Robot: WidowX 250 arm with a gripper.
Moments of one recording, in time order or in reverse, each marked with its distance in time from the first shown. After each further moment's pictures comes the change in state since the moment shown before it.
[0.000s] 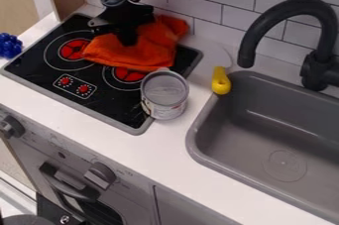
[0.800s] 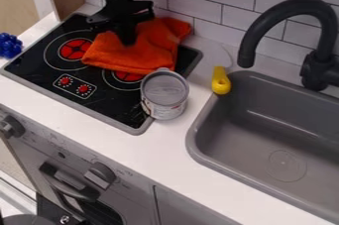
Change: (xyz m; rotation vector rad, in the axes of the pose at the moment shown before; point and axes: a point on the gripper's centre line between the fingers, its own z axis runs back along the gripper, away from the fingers) arm 0.019 0.017 0.015 0.028 0.013 0.101
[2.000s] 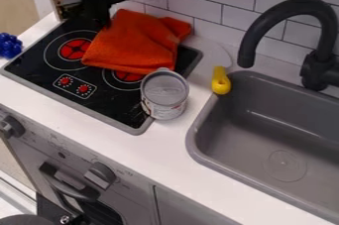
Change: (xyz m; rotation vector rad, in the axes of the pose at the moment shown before) arm -0.001 0.035 0.046 -0.010 -0.034 -0.031
